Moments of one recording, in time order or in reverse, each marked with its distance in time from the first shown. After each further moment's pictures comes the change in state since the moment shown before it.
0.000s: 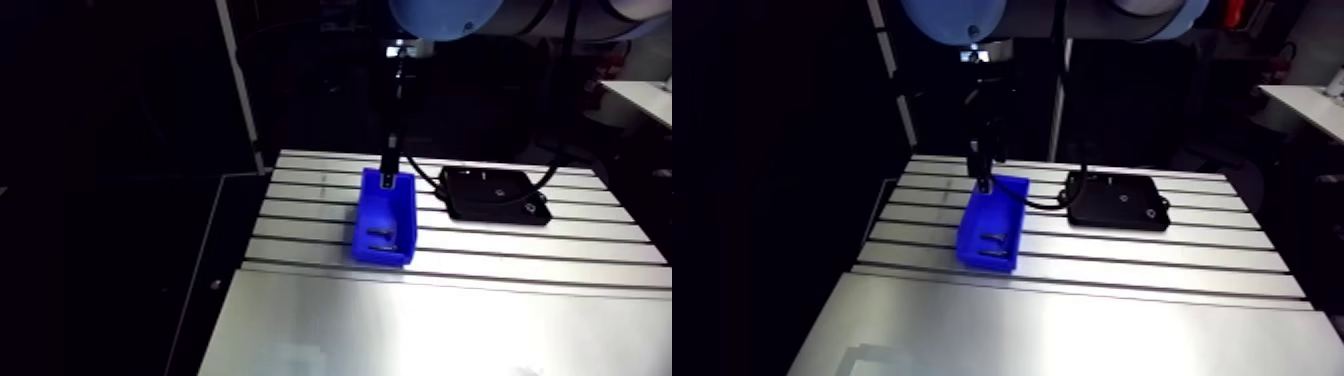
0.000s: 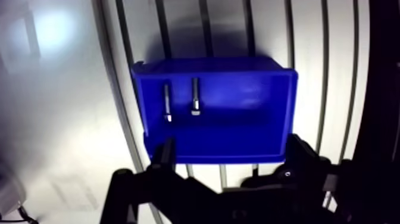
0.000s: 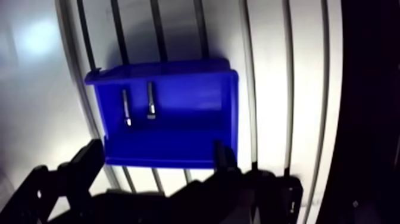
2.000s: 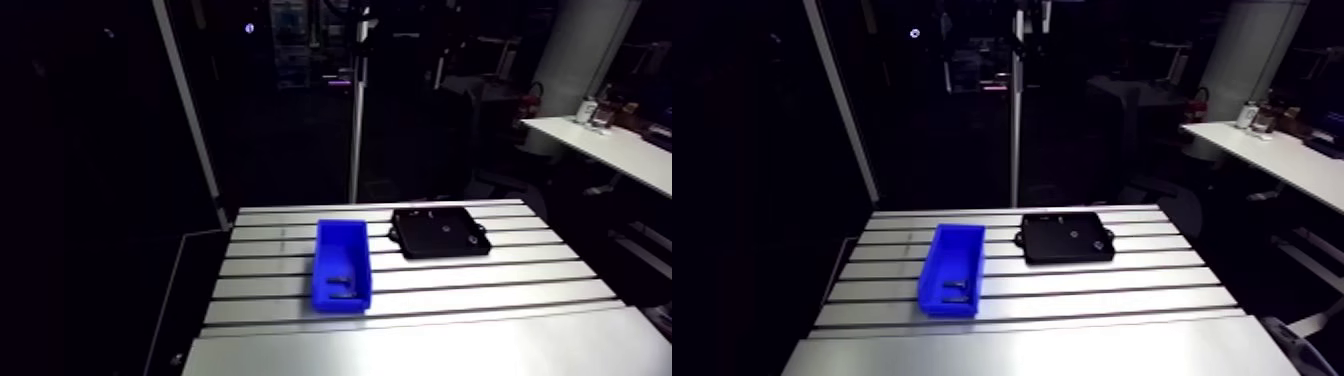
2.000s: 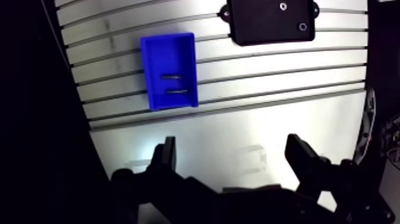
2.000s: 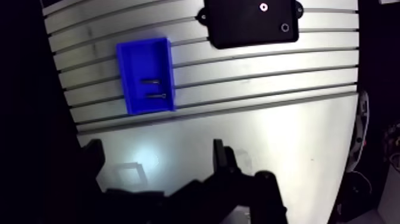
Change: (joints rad) arm -0.149 -0.170 -0.402 0.542 0.026 1.422
